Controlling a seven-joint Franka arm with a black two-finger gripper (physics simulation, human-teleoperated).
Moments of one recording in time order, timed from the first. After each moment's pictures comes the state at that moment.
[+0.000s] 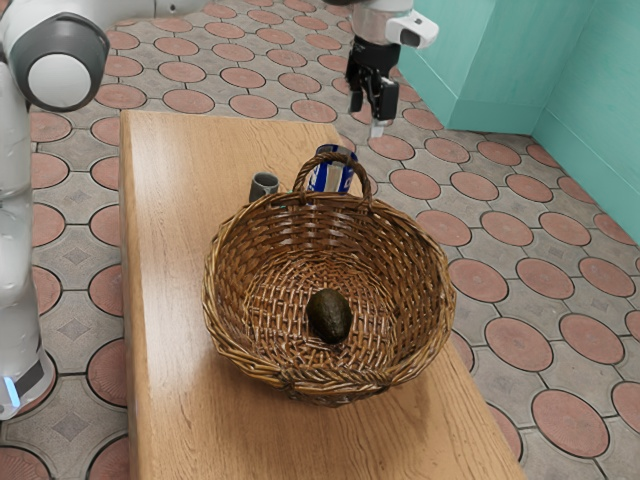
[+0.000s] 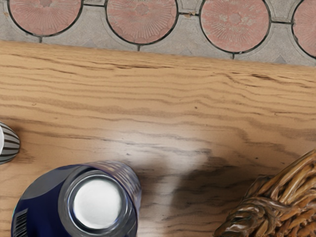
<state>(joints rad) 0.04 0.05 0.08 -1.38 -0.04 1.55 0.04</state>
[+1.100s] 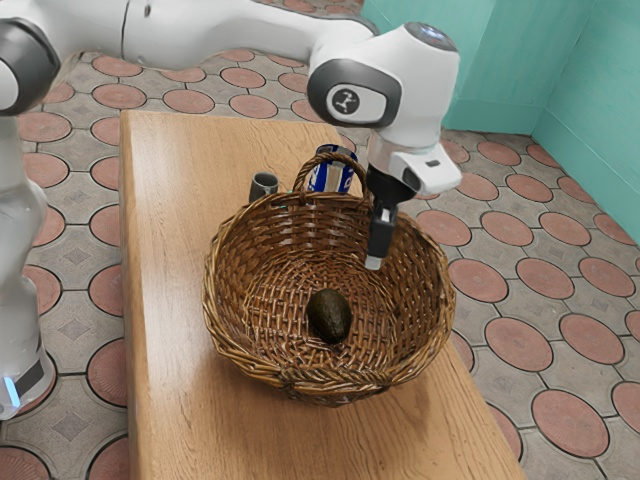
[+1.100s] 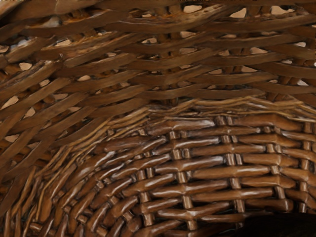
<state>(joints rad) -0.26 -0.04 -0.05 -1.69 0.01 1.73 0.12</state>
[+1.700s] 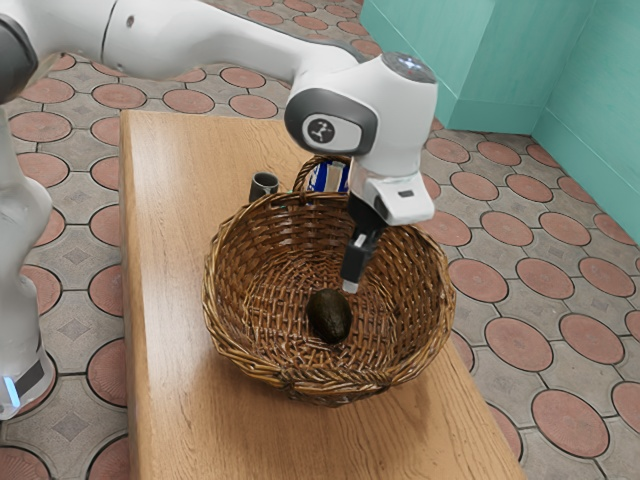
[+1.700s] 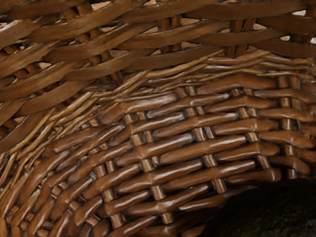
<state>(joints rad) -0.35 -0.10 -0.01 -1.85 0.03 1.83 0.26</state>
